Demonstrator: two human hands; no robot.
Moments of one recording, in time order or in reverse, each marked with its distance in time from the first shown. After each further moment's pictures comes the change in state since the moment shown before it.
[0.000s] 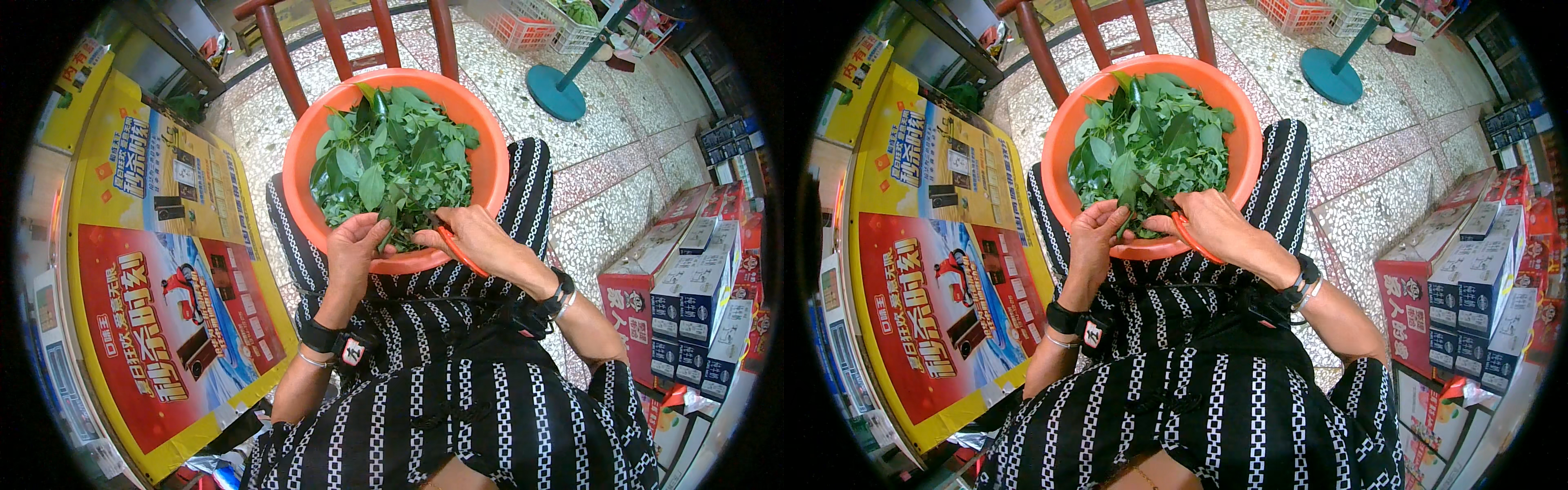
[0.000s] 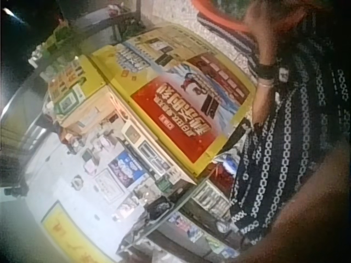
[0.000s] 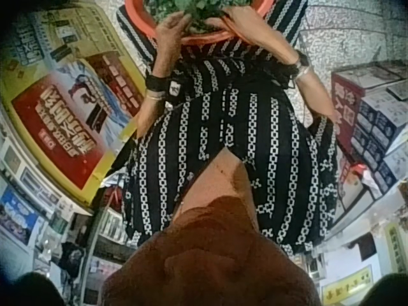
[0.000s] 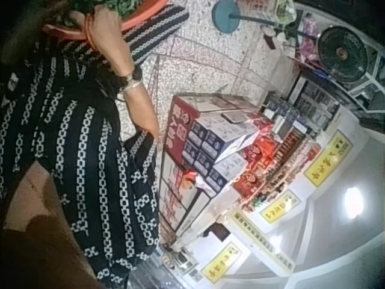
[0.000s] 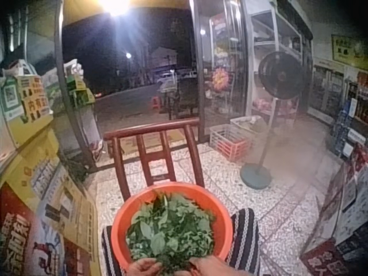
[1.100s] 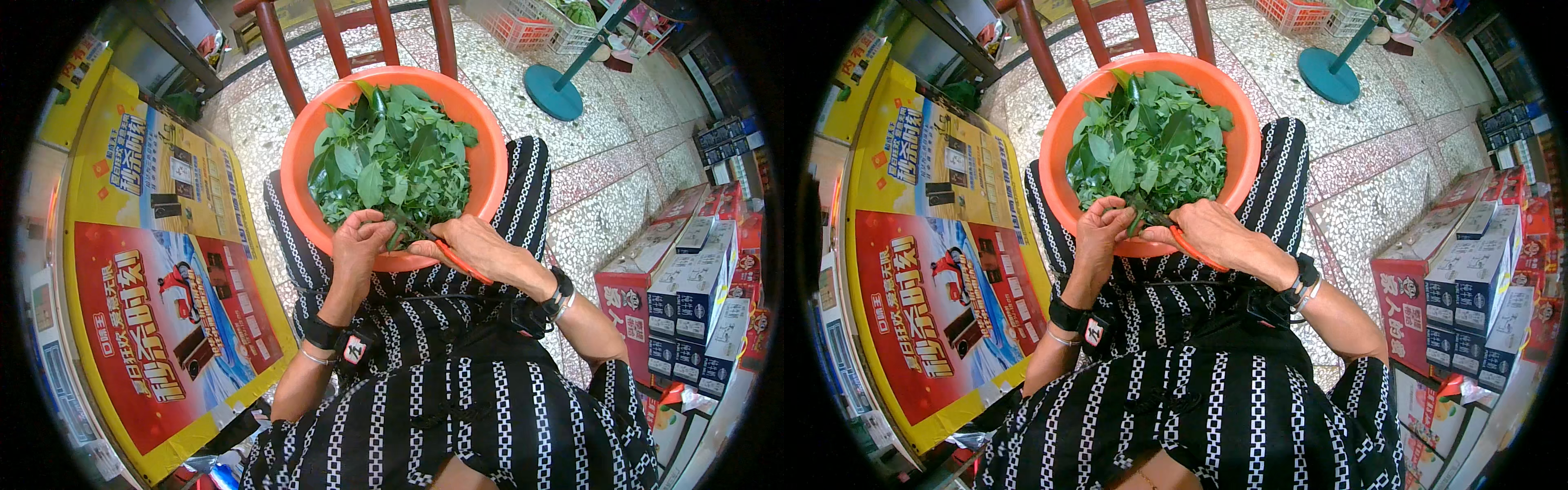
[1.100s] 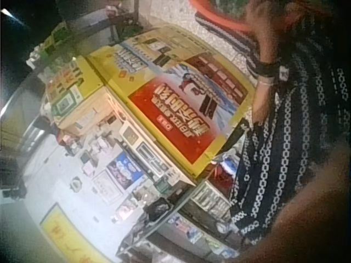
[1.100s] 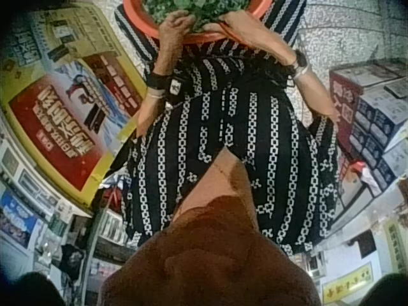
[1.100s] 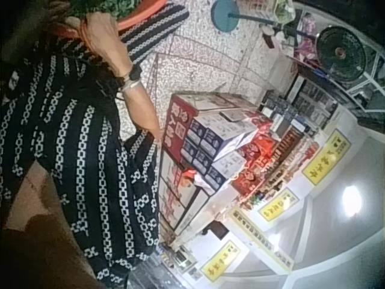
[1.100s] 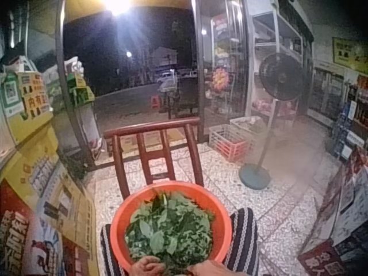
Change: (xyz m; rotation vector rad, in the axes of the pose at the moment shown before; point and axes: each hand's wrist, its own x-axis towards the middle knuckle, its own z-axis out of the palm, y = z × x) left_hand 0.001 -0.011 -0.002 -0.048 -0.072 -0.003; right_hand -0.008 -0.005 0.005 -0.180 -0.092 -0.018
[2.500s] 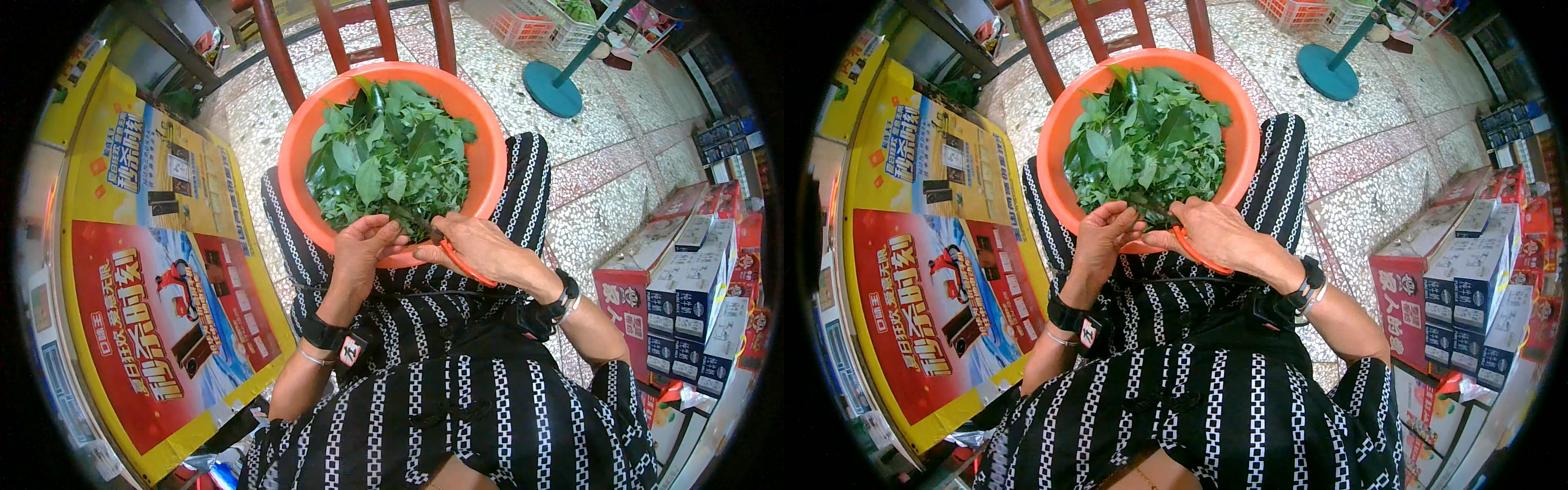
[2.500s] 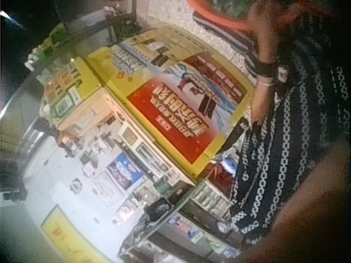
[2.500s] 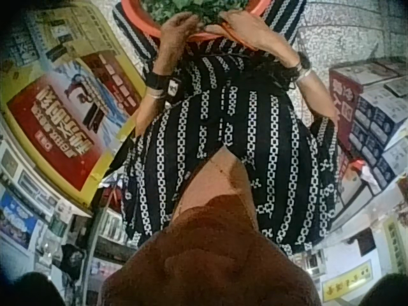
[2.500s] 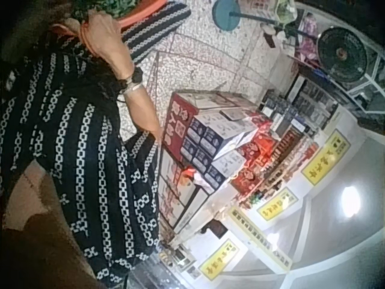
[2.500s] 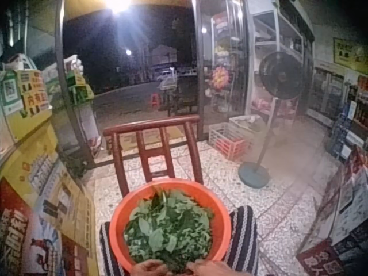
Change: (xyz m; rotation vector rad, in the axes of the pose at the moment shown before) left_hand -0.008 -0.002 0.003 -0.072 0.009 -0.112; right_hand -0.012 0.002 0.003 -0.025 0.044 -0.006
